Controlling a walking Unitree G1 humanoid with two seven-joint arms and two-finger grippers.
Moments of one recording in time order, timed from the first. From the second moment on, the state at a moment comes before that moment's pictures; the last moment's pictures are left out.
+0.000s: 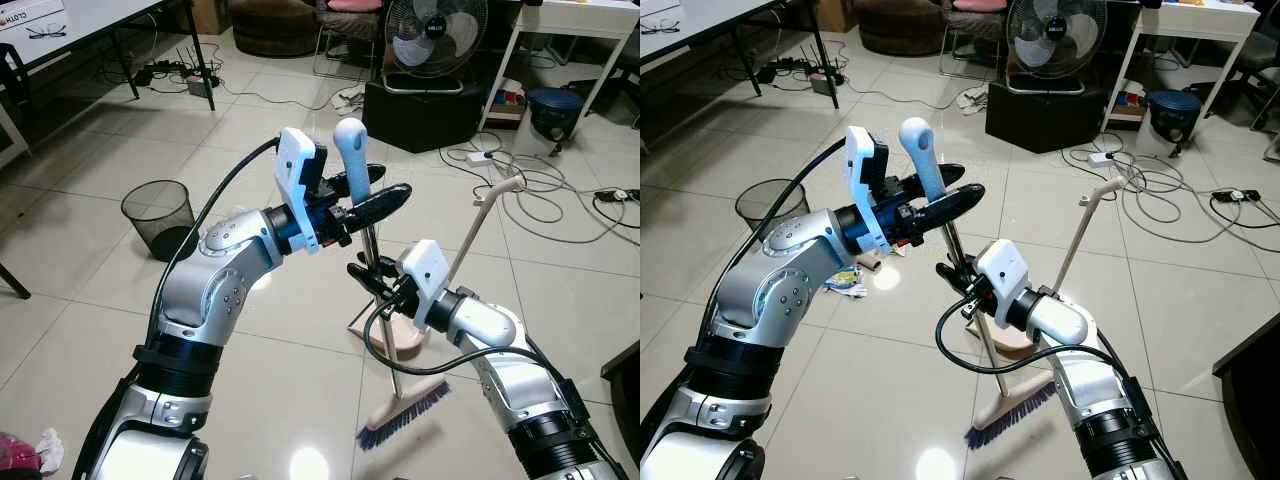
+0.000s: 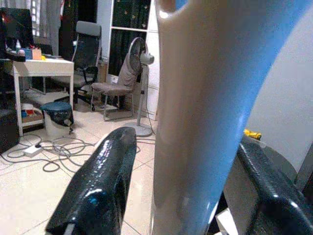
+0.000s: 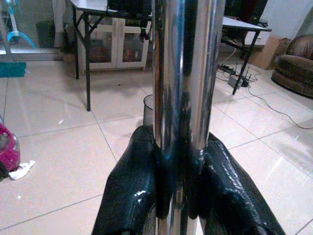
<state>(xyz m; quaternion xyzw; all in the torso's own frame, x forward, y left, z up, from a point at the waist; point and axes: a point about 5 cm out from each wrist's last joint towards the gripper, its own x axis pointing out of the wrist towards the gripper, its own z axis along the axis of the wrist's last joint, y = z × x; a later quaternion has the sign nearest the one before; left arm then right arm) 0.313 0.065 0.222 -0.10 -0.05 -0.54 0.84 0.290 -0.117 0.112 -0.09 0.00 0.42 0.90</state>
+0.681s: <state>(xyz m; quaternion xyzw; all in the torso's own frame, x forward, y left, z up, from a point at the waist) 0.314 0.066 0.223 -0.11 -0.06 -0.53 0.84 0.290 -0.118 0.112 -0.09 -0.01 0.42 0.90</state>
